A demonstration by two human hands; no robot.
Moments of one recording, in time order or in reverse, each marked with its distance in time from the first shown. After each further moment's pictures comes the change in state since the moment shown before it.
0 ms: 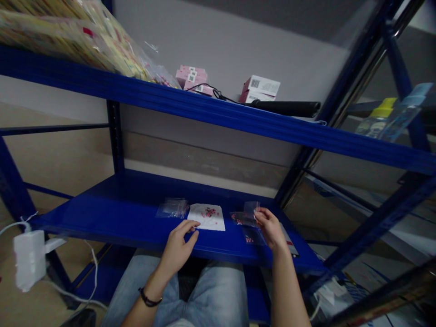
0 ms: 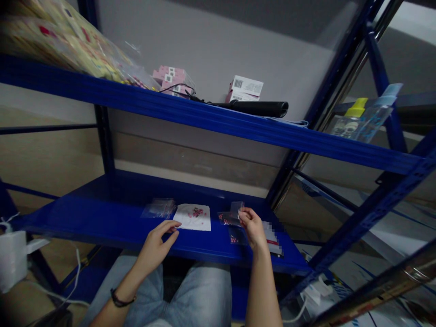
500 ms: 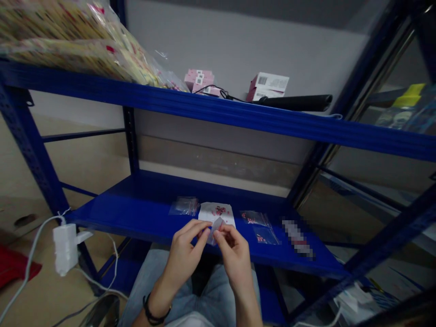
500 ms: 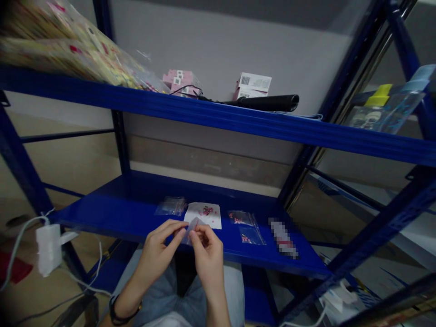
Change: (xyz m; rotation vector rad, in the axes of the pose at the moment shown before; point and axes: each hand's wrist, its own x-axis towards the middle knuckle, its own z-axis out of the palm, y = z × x) left_hand -0.016 0.064 -0.035 -0.033 0.059 0.067; right_hand -0.145 -0.069 0.145 0.220 -0.178 -0.154
